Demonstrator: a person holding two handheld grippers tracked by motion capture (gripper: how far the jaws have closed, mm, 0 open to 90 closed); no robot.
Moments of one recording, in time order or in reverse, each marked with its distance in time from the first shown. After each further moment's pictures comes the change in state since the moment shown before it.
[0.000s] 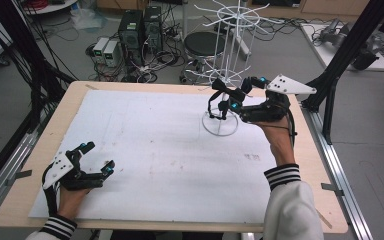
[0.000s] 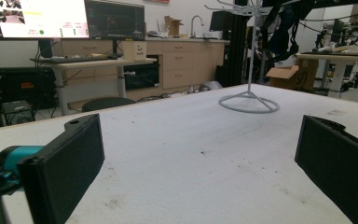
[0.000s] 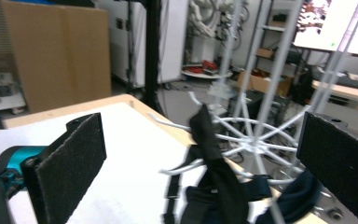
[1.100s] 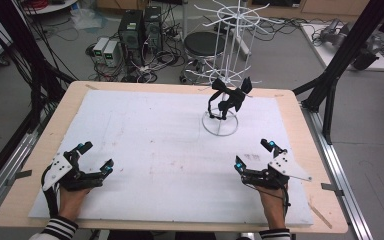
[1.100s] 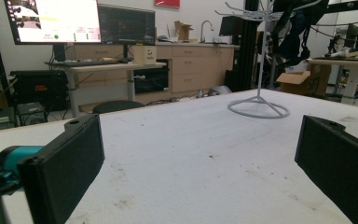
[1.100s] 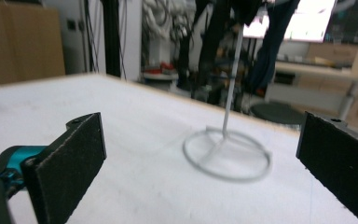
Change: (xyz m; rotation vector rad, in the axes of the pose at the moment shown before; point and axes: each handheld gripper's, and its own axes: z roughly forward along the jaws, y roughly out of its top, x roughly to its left) left arm -0.001 -0.001 -0.002 -0.022 0.047 0.002; right arm 0.072 -0.147 -0.066 -0.033 -0.240 0.035
